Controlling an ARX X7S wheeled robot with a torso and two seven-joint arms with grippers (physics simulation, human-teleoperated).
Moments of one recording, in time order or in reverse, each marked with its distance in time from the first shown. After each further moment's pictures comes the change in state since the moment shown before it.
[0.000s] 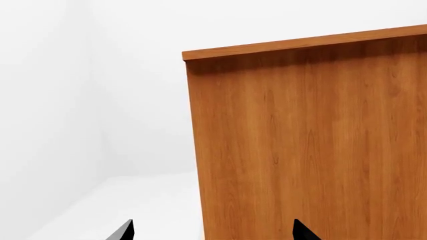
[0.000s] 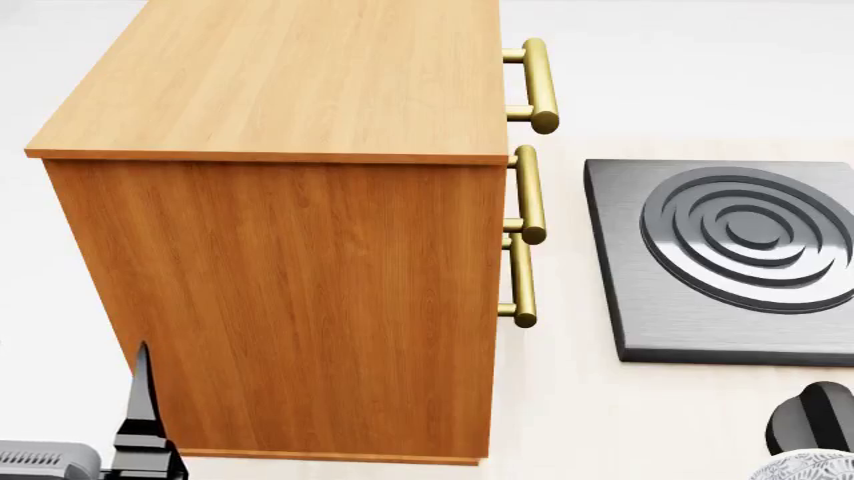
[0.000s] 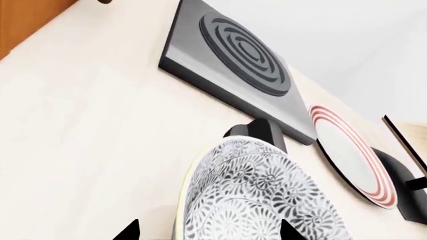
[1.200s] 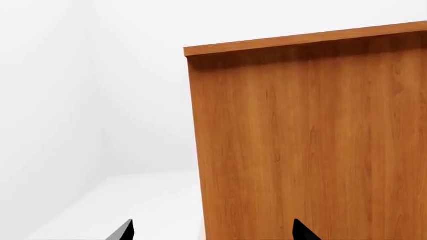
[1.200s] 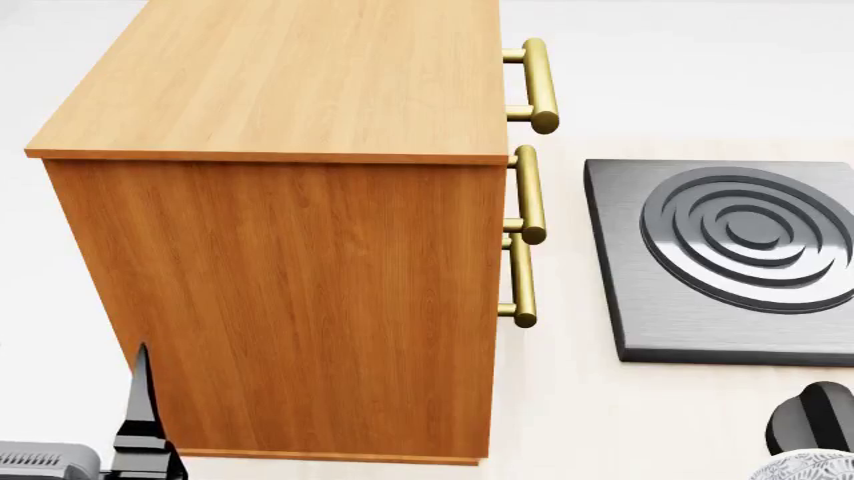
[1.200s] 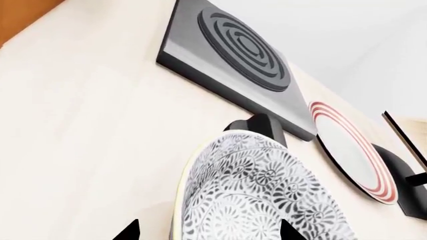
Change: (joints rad) left arm 0.000 -0.009 0.008 -0.012 -0.011 0.015 -0.012; right arm -0.008 0.000 0.004 0.028 0.004 -0.027 0.005
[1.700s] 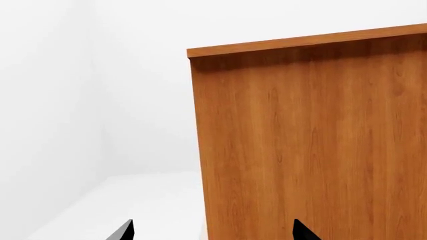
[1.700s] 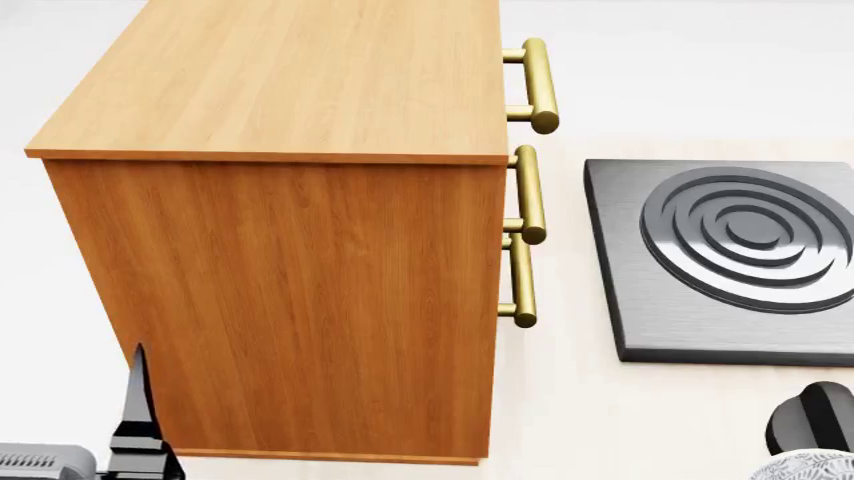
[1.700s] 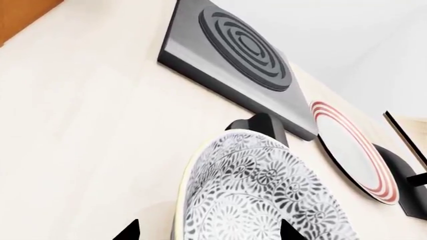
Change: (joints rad) left arm 0.004 -0.007 0.000 0.006 -0.006 0.003 -0.007; right arm 0.000 0.002 -0.004 0.004 0.001 -0.003 0.001
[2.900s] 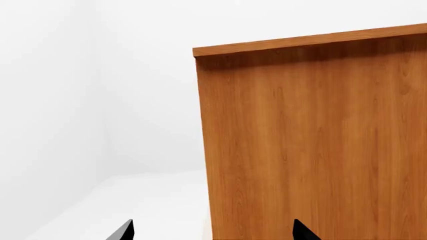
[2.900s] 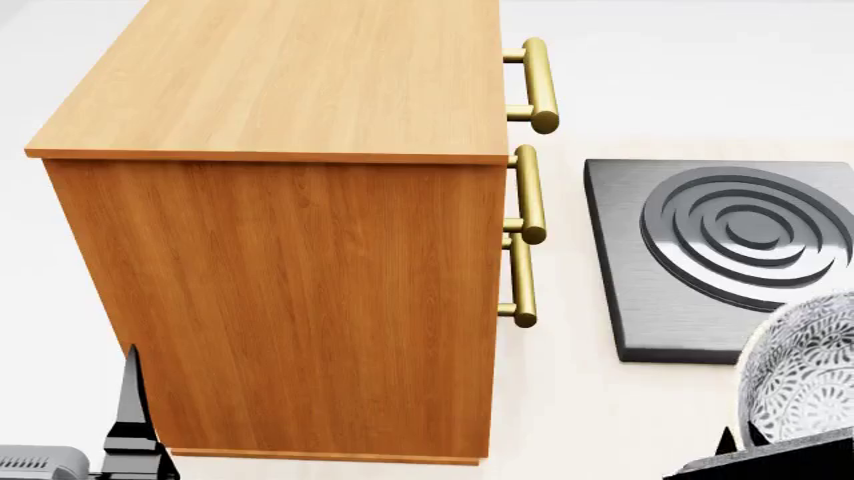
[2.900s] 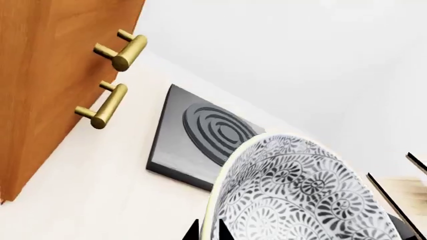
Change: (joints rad) left arm 0.005 -0.015 0.000 0.000 -0.013 0.010 -0.012; right arm 0.306 -0.008 0.057 -0.272 0.141 0.312 -0.027
